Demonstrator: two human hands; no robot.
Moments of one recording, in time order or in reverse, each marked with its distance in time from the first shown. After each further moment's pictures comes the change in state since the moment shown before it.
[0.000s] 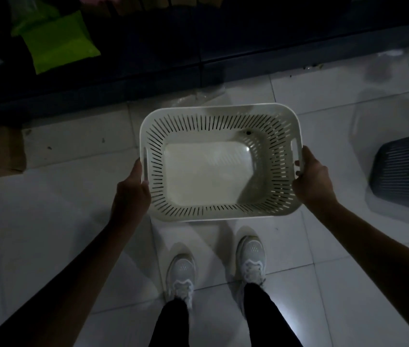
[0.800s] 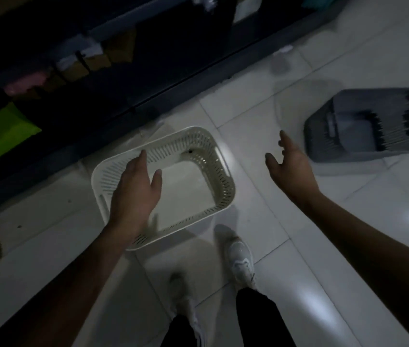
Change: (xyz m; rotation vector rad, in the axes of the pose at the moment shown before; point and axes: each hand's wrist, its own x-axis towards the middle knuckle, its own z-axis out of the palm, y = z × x) left_hand -0.021 0.175 -0.003 0.250 -0.112 0.350; right_hand -0.063 0.030 -0.113 0.067 0.320 0.134
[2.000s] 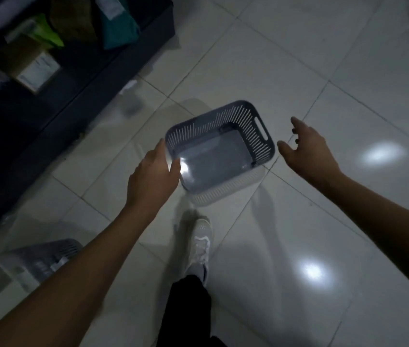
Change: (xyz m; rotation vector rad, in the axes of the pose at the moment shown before) left_hand 0.074 0.537 0.259 0.104 -0.173 0.419; right_hand 0.188 0.407 -0.345 -0.057 0.122 0.285
